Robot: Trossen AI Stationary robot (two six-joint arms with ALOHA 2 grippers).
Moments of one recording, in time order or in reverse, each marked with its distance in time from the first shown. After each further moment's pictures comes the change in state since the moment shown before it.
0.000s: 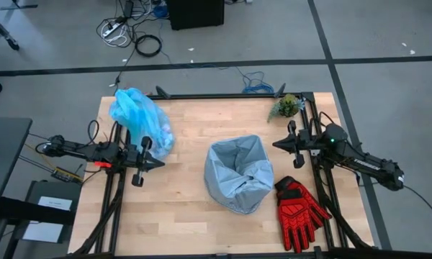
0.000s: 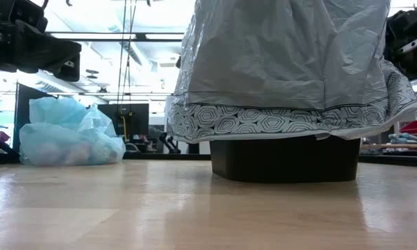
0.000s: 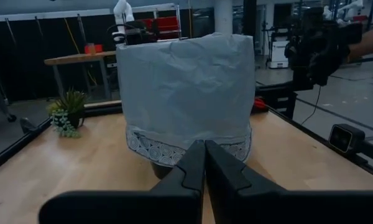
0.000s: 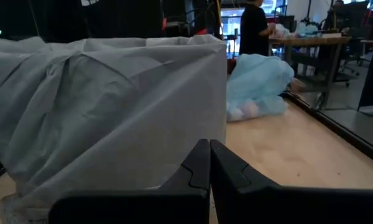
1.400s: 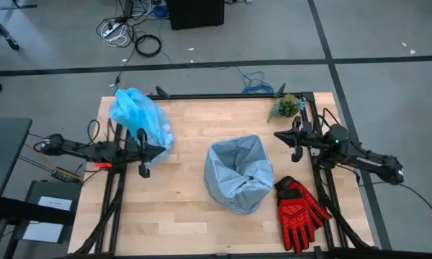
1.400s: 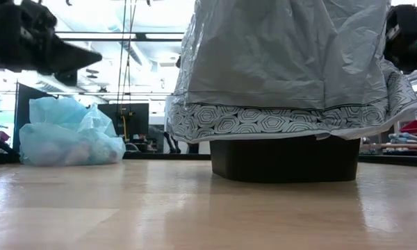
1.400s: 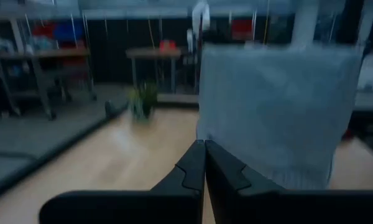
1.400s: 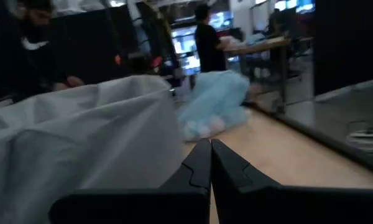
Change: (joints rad) left arm -0.005 0.019 0.000 0.087 -0.324 -0.055; right arm 0.084 -0.008 0.037 -0.008 0.341 0.122
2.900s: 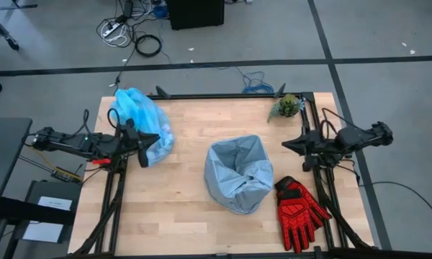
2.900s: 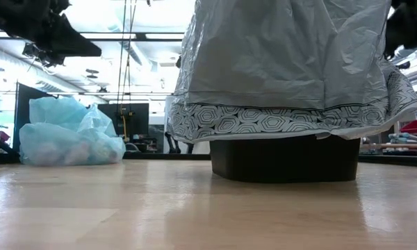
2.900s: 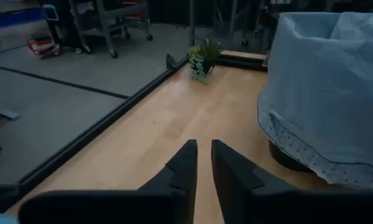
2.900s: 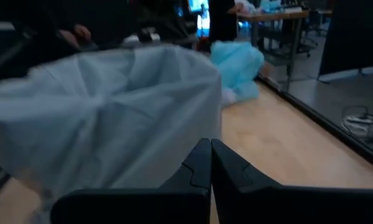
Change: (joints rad) left arm -0.002 0.280 0.395 -0.470 -0.224 -0.211; right arm 0.698 0.008 0.234 -0.367 0.624 -0.146
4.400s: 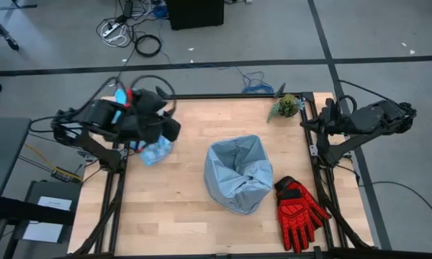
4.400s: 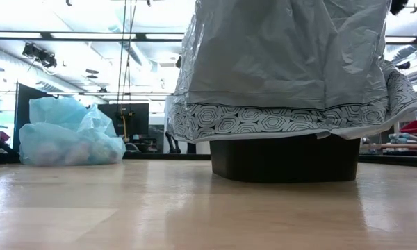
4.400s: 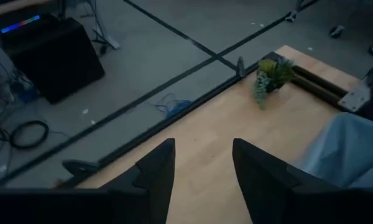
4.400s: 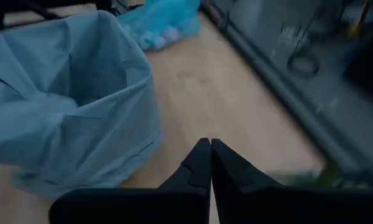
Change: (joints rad) left arm 0.011 1.128 1.579 -1.110 -0.291 -0.628; right arm 0.043 0.543 0.836 -0.803 0.160 0.160
